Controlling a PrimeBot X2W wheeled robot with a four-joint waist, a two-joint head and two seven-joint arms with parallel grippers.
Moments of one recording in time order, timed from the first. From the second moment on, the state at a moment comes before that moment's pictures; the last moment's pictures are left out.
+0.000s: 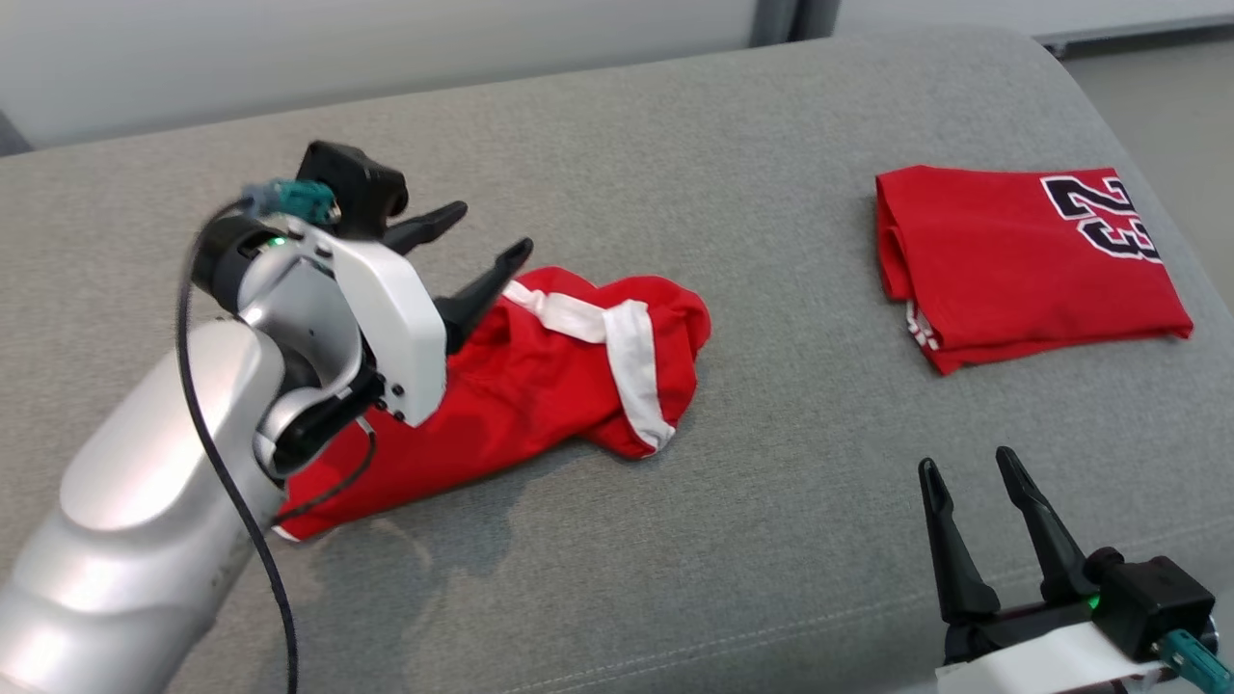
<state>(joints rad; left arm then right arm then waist) -0.74 0.38 -0.64 0.28 -0.70 -0.12 0.31 0.06 -0.04 0.09 -0.01 0.20 0.13 -0.19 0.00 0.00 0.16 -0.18</state>
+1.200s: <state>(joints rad) -1.07 0.50 -0.76 0.63 -1.18 -0.13 0.76 -0.14 -0.04 0.14 0.08 0.32 0.13 -0.25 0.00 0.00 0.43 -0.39</state>
